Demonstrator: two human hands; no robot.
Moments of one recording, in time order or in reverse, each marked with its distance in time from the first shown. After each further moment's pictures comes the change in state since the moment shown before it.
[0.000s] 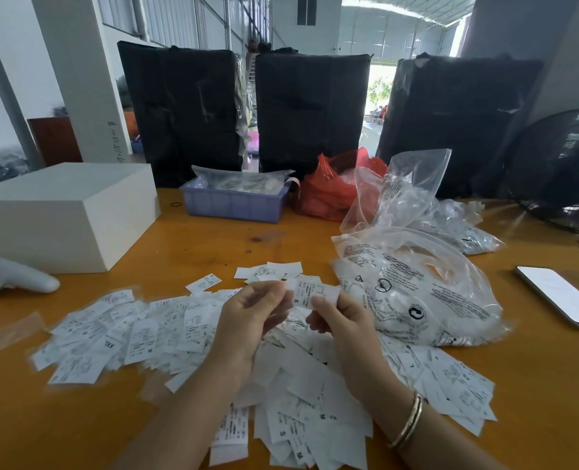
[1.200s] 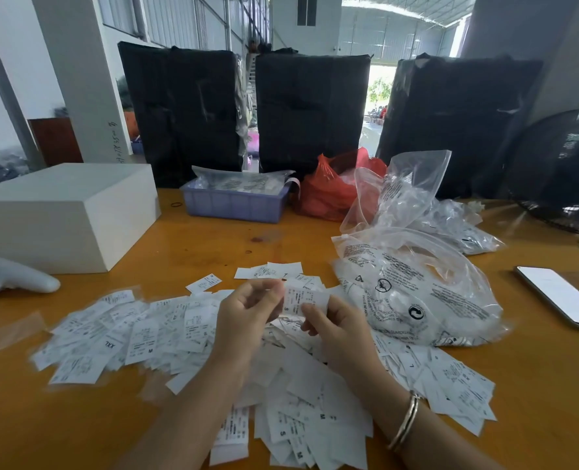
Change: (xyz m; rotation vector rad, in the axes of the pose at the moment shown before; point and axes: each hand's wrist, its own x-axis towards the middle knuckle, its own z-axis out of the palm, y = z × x) left_hand 0.003 -0.005 -0.003 0.252 0.099 0.154; right_hand 0.003 0.003 0.003 -0.397 -0.040 -0.095
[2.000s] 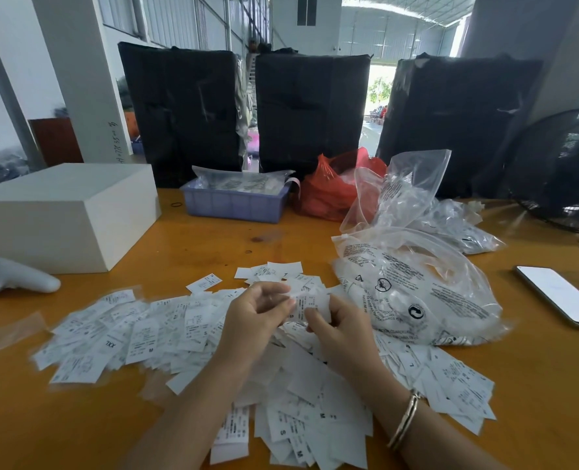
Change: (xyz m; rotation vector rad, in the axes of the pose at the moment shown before) left_hand 0.000 -0.006 -0.001 0.167 -0.132 0.059; right_hand -0.001 0.003 -0.001 -0.163 0.076 -0.075
